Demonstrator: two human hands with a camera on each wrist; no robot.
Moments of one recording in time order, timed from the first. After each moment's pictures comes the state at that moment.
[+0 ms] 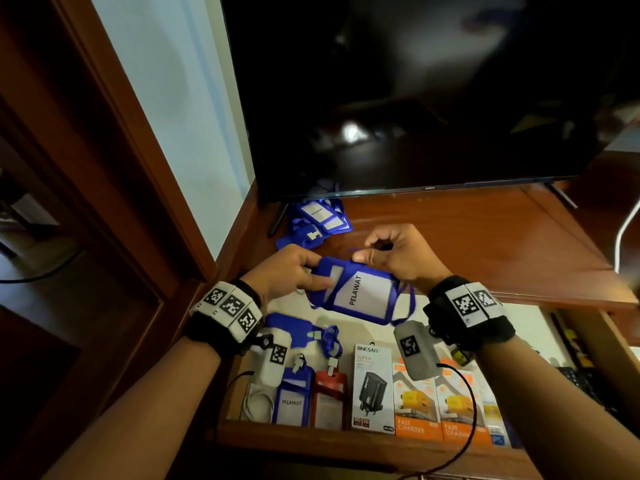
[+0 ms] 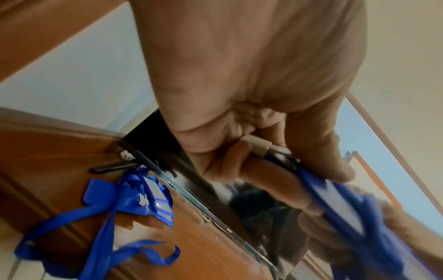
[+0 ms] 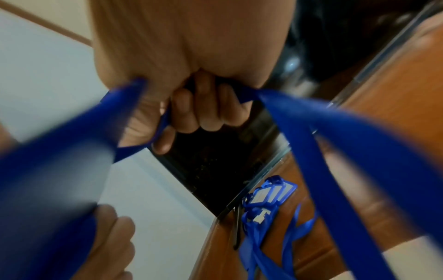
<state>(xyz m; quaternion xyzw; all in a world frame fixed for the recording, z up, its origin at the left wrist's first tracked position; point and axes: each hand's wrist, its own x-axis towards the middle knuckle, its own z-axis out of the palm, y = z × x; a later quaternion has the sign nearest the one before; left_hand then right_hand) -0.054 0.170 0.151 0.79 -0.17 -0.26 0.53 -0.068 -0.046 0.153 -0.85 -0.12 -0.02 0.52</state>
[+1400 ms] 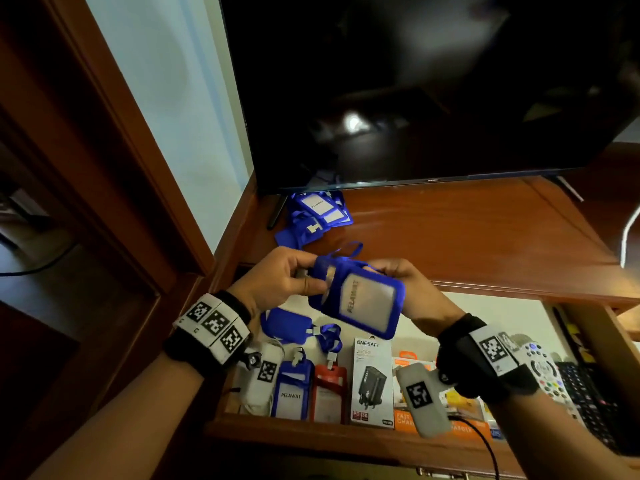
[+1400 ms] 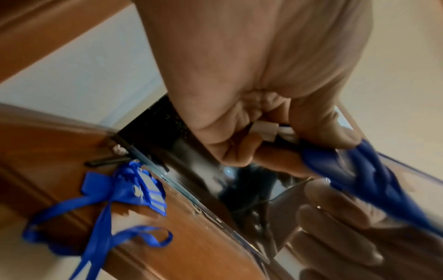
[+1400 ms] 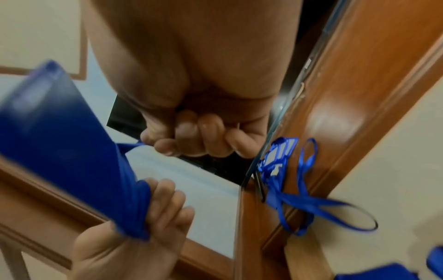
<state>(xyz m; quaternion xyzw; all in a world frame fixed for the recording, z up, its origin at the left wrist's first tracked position) -0.066 0.182 0.135 0.73 -0.27 -0.20 0.59 -0.121 -0.032 0.147 -0.72 -0.12 0.11 0.68</state>
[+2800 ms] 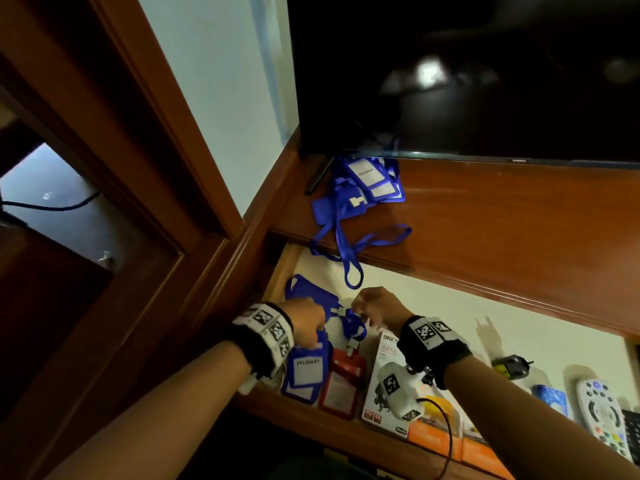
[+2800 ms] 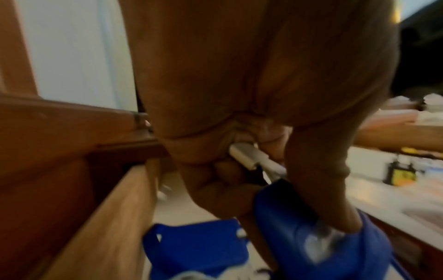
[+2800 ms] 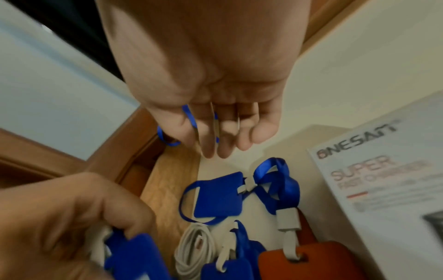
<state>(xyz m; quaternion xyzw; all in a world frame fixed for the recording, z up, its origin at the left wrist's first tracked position) -0.054 0.180 0.006 0.88 -0.19 -0.43 -0.01 -0.034 0.003 -0.023 -0.85 0.04 0.34 0.41</state>
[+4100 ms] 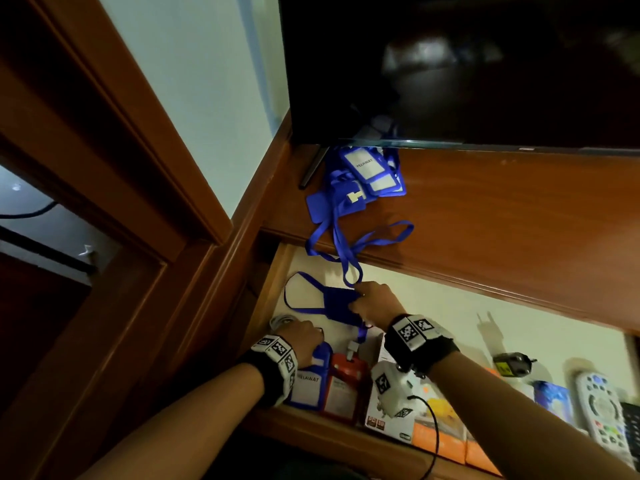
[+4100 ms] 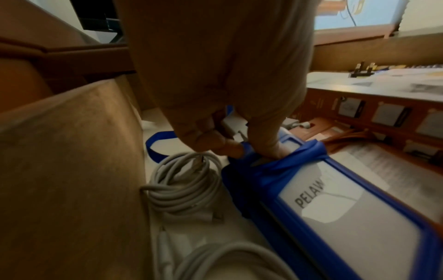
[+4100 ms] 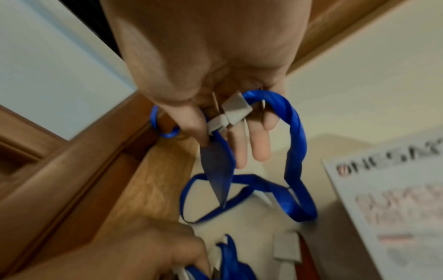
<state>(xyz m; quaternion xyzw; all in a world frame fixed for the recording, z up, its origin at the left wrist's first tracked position) -0.063 0.186 -0.077 0.90 -0.22 -0.38 -0.02 -0.014 0.017 -0.040 -0.91 0.03 0.31 0.28</state>
